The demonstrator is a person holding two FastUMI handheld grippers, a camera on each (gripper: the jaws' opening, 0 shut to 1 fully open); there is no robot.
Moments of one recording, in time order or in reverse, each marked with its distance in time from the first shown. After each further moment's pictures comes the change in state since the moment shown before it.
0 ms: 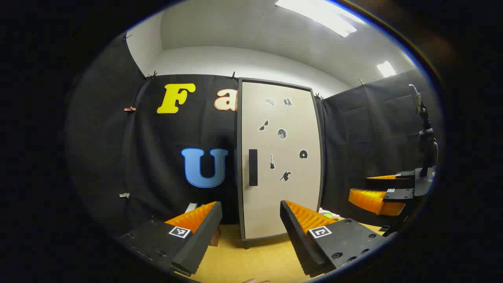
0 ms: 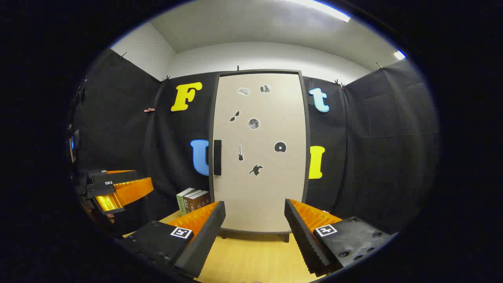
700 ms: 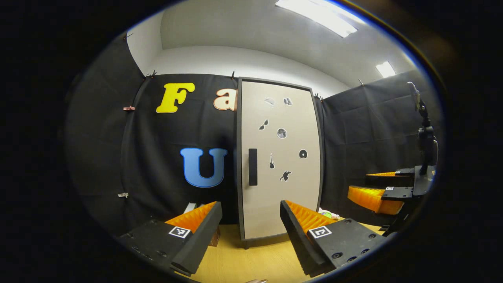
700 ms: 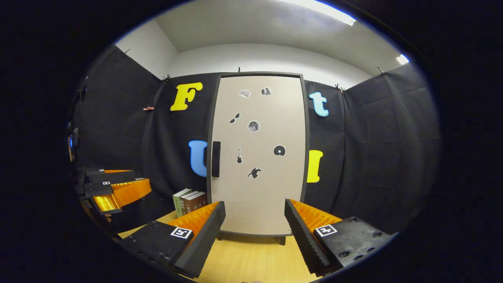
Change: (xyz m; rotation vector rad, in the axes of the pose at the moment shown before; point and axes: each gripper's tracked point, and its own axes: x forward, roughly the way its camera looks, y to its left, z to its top) left arm 0.001 0.007 -0.001 0.001 -0.003 0.002; right arm 0.004 0.005 0.003 -0.035 -0.014 -0.014
